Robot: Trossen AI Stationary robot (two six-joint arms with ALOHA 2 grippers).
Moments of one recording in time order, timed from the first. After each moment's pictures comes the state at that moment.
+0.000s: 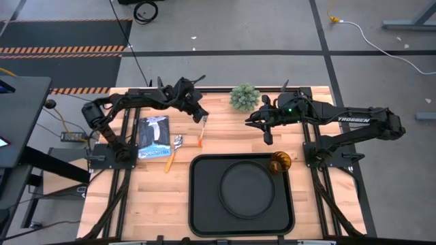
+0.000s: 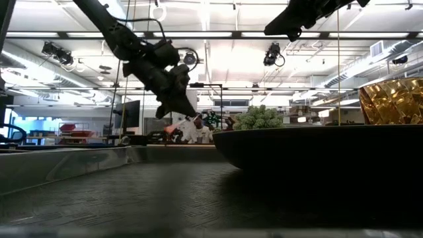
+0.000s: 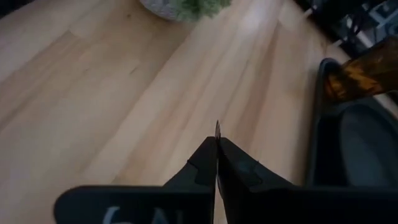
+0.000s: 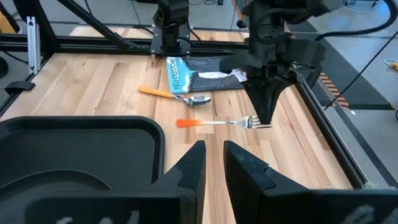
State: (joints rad) left arm 0.60 1.66 0.96 -0.05 0.44 -0.23; right arm -0.18 1.04 0.91 -0.30 -0.10 -0.12
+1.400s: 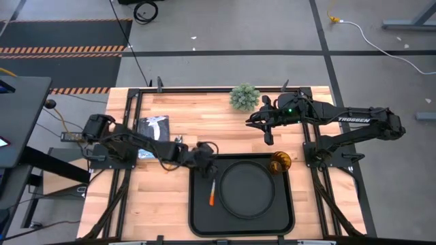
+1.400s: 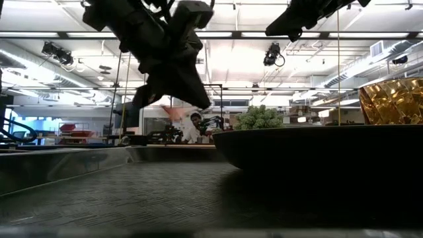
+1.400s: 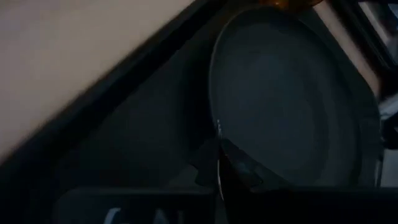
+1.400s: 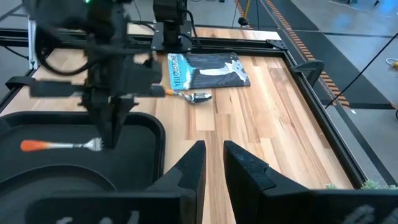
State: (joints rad) left arm -0.23 1.69 0.96 -0.03 -0.20 -0.98; right arm -0.18 1.04 0.91 -0.31 -0.10 -0.13
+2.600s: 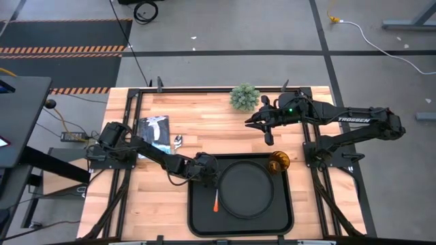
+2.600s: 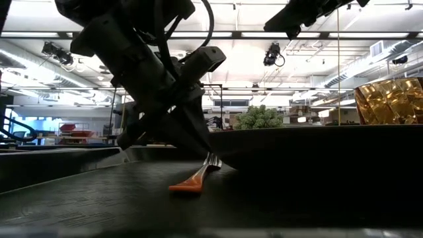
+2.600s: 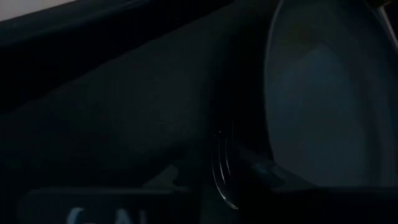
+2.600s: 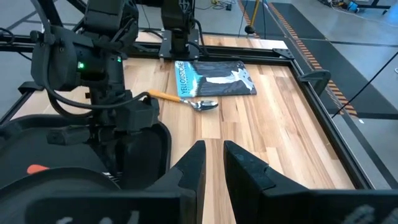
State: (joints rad) left arm -0.31 1.89 0.96 0.10 -0.34 -1.24; right arm -0.18 1.04 0.91 -0.29 -0.13 -0.14
